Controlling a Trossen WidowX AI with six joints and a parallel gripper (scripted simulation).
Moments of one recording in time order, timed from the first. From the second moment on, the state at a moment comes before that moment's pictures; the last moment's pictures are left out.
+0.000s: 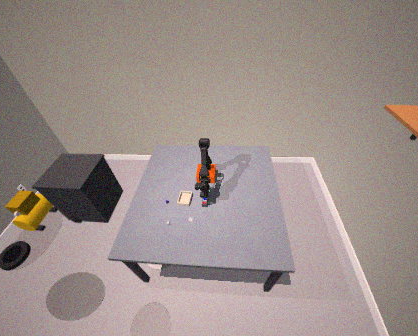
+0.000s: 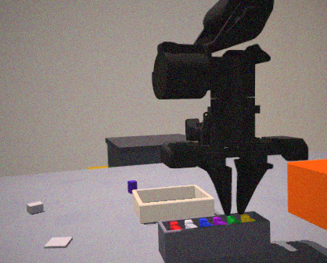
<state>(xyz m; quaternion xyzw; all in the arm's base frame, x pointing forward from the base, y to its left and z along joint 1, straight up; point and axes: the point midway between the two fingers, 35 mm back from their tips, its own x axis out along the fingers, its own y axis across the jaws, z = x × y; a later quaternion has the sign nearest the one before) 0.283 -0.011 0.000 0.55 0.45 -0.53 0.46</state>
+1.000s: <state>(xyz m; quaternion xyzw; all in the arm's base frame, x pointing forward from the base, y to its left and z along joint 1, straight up) 0.282 -0.011 -0.012 0.55 0.46 -0.53 0.46</state>
